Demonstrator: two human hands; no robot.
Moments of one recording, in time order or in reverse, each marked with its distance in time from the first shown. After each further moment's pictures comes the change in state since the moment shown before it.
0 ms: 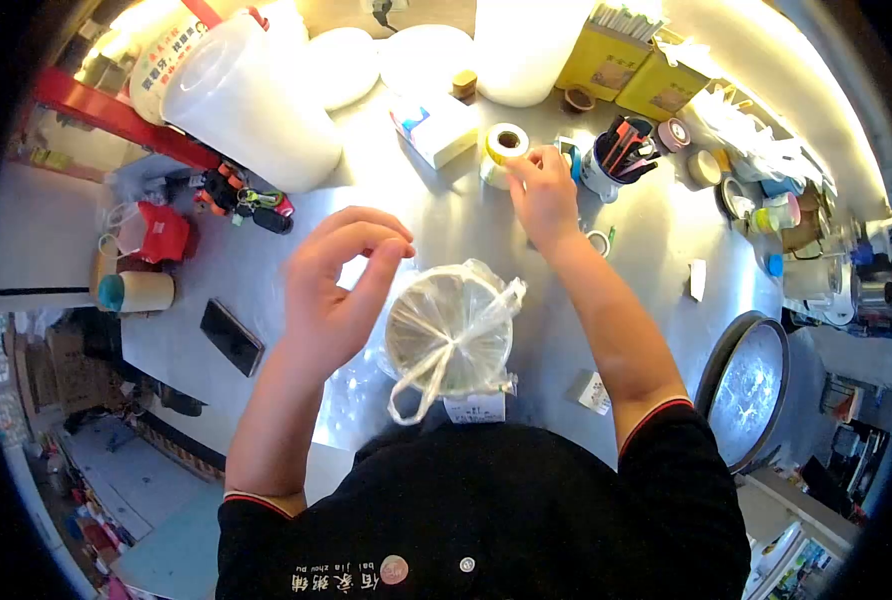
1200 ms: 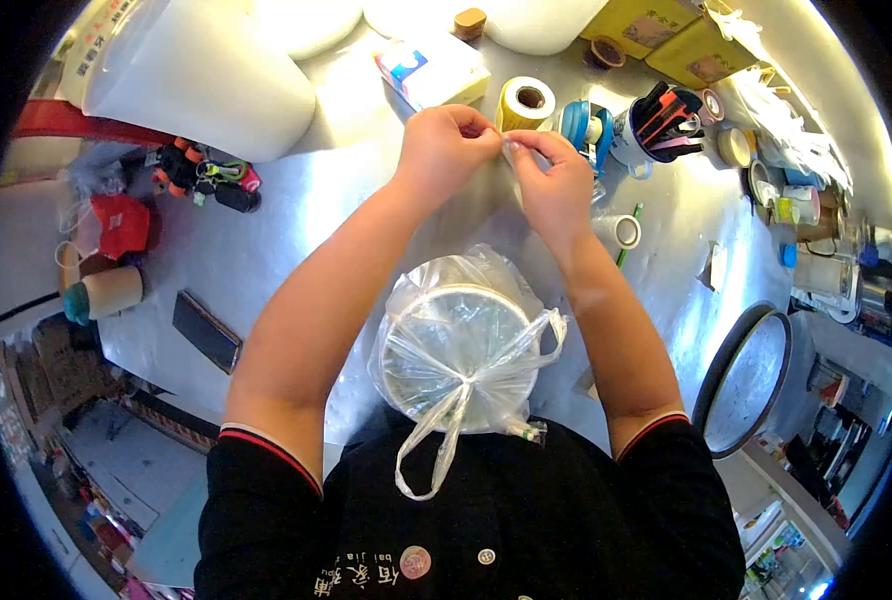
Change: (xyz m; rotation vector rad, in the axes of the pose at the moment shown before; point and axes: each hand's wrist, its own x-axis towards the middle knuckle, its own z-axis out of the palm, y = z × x) left_hand 0.089 -0.147 0.090 0.084 -0.106 -0.356; right_hand -0.008 -0.013 0.023 0.450 0.008 0.287
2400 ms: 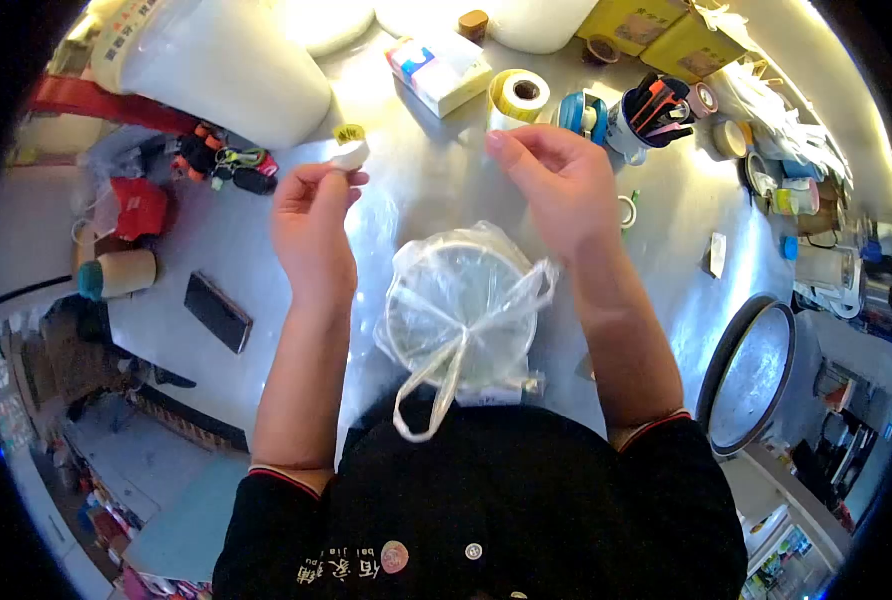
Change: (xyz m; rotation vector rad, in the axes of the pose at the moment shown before) left_hand -0.113 0.014 -0.068 -0.712 0.600 -0.054; right_hand -0.017 -0.088 -0.032 0.087 0.028 0.023
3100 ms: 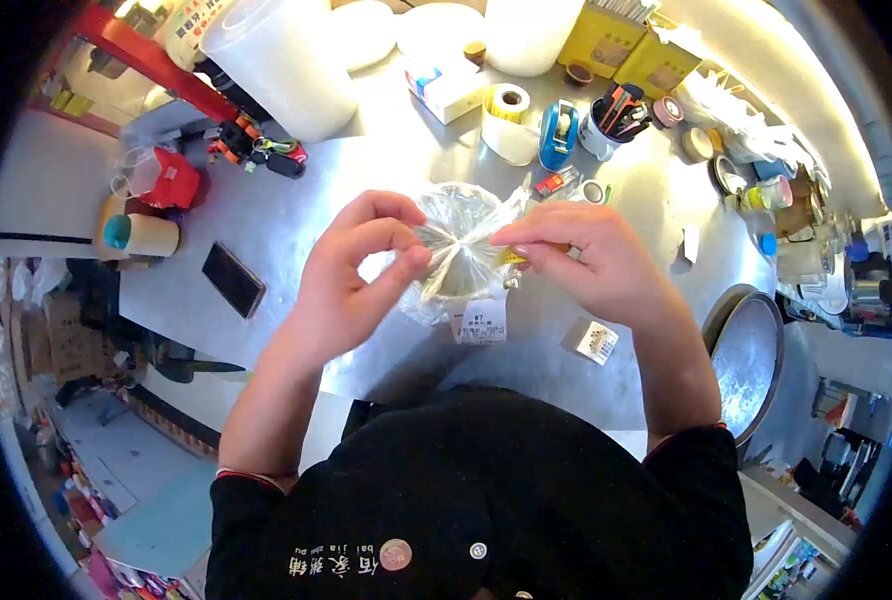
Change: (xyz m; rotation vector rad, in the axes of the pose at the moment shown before) left_hand -0.098 0.096 -0.015 0.601 -0.799 0.254; right_hand -0.066 -0.072 -0.092 0.009 -0.779 -0.246
